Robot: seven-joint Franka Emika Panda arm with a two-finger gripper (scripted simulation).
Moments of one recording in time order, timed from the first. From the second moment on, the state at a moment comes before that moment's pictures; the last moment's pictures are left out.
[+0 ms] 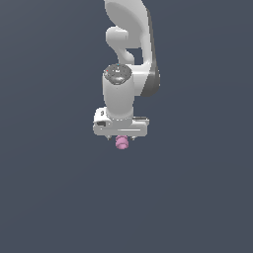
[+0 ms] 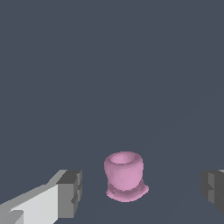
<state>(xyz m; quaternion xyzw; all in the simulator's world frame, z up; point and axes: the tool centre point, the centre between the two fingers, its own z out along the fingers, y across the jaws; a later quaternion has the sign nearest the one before) 0.006 -0.023 0.157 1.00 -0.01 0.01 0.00</state>
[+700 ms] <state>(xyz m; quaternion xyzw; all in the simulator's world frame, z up) 0.002 -0.014 0.161 1.00 -0.02 0.00 -0.01</state>
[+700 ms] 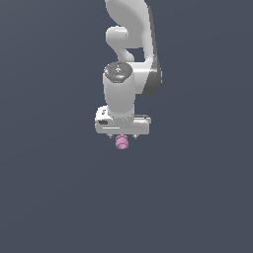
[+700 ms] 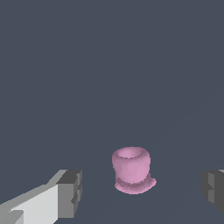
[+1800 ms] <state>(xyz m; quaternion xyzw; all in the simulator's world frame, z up) -0.044 -0.022 0.101 1.00 0.03 0.00 0.00</state>
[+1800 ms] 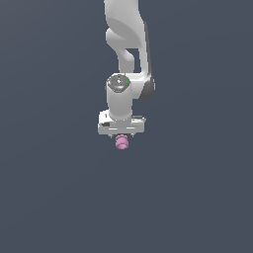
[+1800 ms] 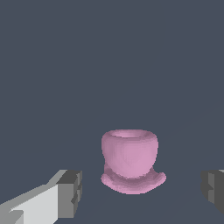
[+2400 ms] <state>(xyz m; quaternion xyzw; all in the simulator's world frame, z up) -0.053 -0.024 0.086 1.00 0.05 0.00 0.00</state>
